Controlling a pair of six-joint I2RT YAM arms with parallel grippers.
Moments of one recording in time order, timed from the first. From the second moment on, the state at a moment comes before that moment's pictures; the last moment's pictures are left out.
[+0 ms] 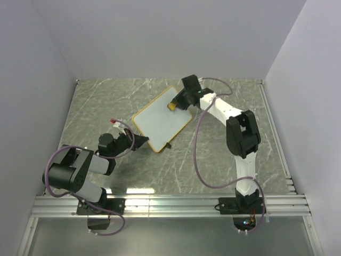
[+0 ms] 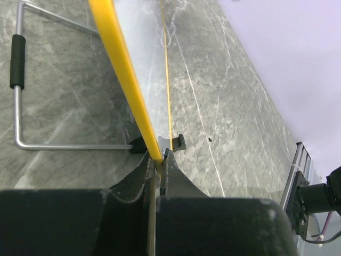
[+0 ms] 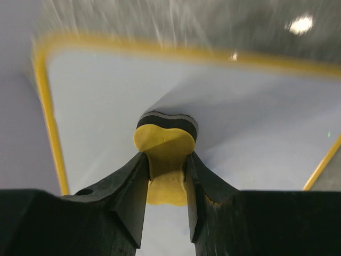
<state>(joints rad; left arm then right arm) -0.23 1.51 0.21 1.17 0.59 -0.64 0.50 2.07 1.68 -0.43 -0.02 1.18</state>
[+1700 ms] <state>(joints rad) -0.26 1.48 0.22 1.14 0.62 -0.59 0.36 2.08 1.58 -0.34 0.04 1.22</state>
